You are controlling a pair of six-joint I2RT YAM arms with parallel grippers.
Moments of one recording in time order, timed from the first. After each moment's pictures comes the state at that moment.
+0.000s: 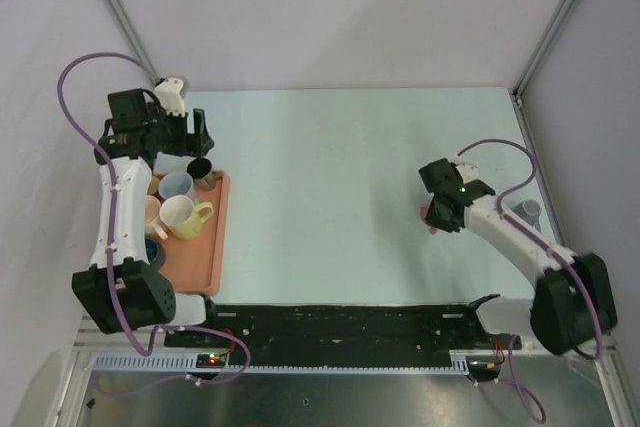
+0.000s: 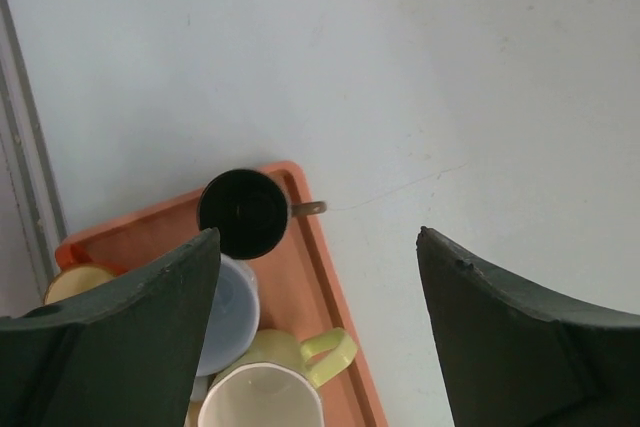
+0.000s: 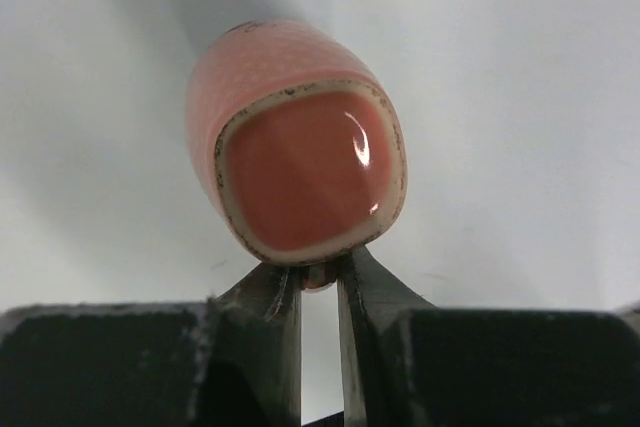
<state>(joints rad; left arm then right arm) 0.23 1.36 1.36 -0.71 0.42 0.25 0.39 1.34 0.87 -0.81 0.42 0.79</state>
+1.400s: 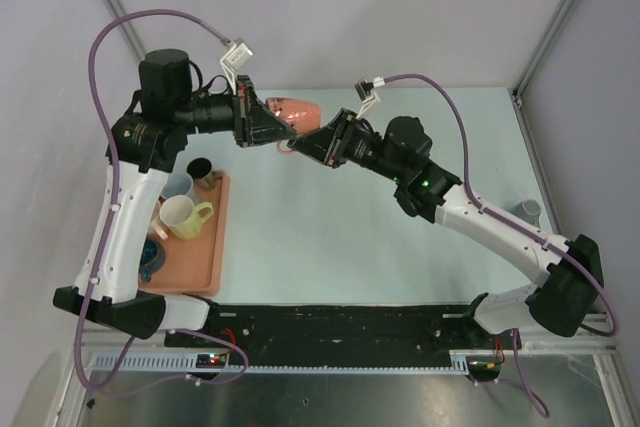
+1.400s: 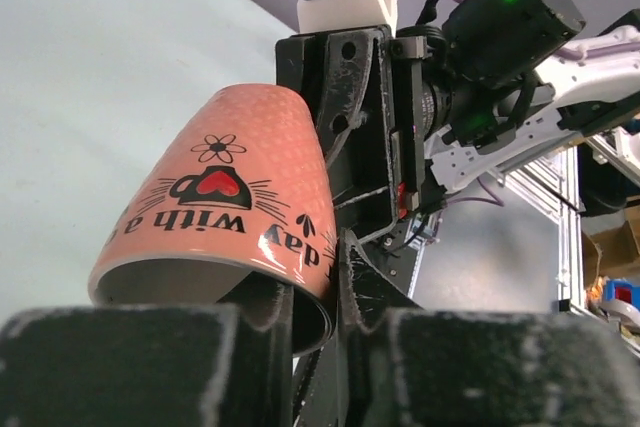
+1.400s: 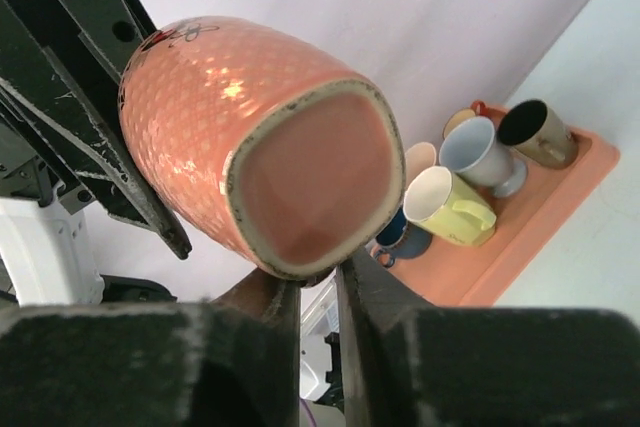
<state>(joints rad) -0.29 1.34 1.82 -0.84 0.99 -0.17 0.82 1.37 1.23 0.29 -0.30 0.92</state>
